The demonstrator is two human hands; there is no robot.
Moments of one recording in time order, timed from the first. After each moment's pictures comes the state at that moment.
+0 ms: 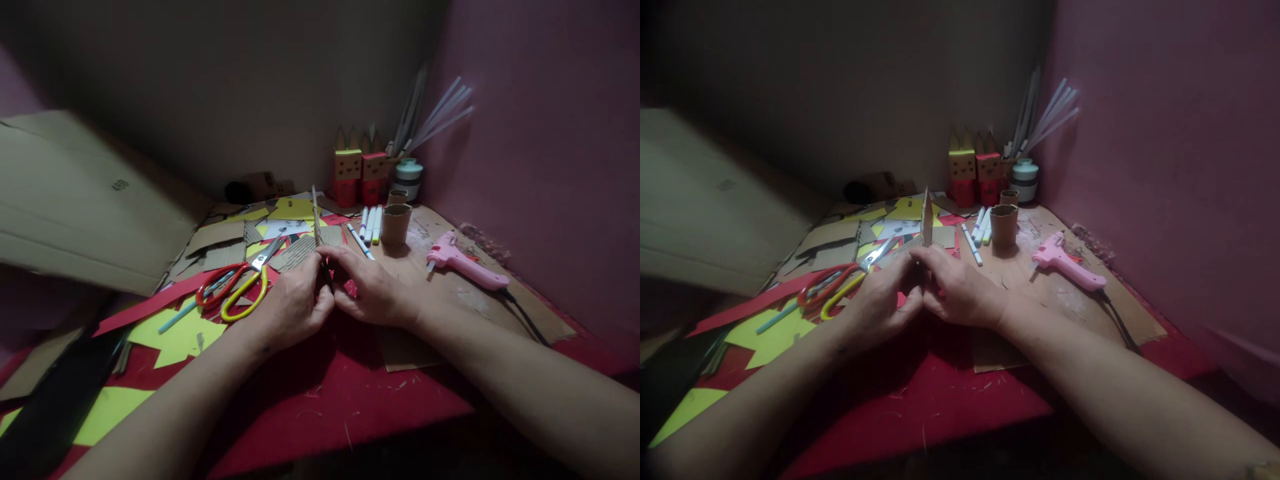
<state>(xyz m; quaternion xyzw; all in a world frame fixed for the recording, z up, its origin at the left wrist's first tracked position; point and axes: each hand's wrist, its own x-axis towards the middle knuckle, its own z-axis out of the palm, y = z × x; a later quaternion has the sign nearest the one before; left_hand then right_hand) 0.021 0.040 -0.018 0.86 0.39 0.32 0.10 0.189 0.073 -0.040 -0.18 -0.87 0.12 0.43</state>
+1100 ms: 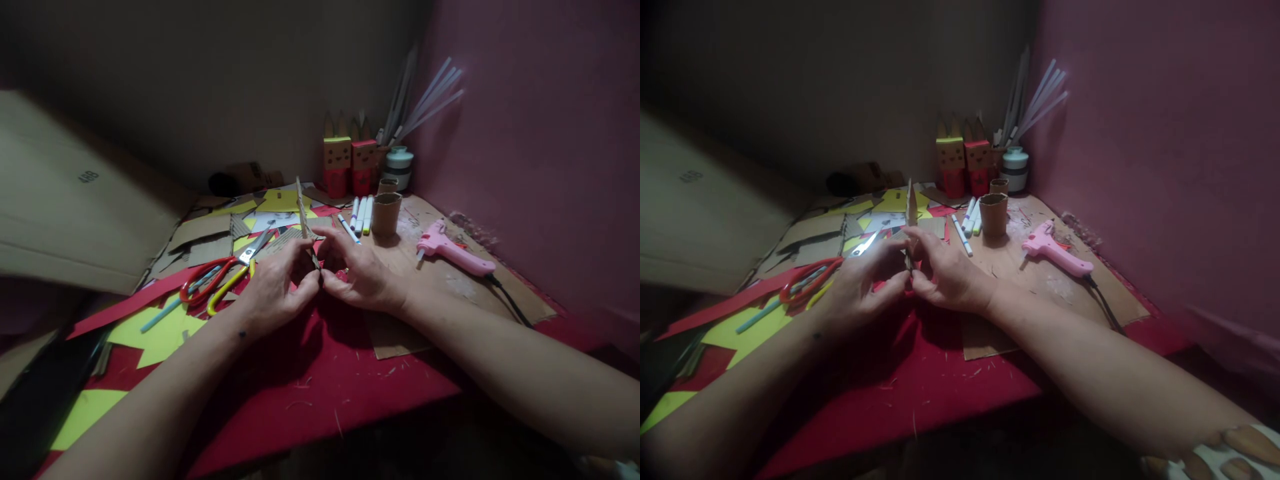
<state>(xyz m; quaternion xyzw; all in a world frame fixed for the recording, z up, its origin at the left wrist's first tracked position) 0.018 0.041 -0.007 0.84 0.42 0.33 0.15 0.189 0.077 -0.046 -0.20 -0.84 0.22 0.46</state>
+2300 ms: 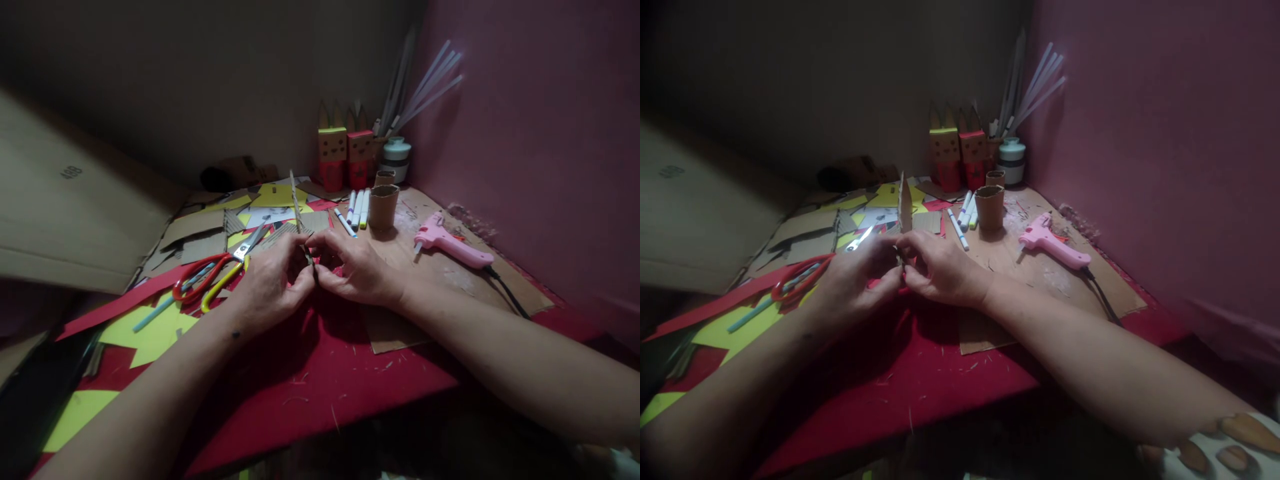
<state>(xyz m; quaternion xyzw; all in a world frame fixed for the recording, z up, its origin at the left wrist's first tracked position) 0.021 0.040 -0.006 0.84 0.44 0.31 0.09 0.189 0.077 -0.043 -0.18 -0.85 0.14 0.47</state>
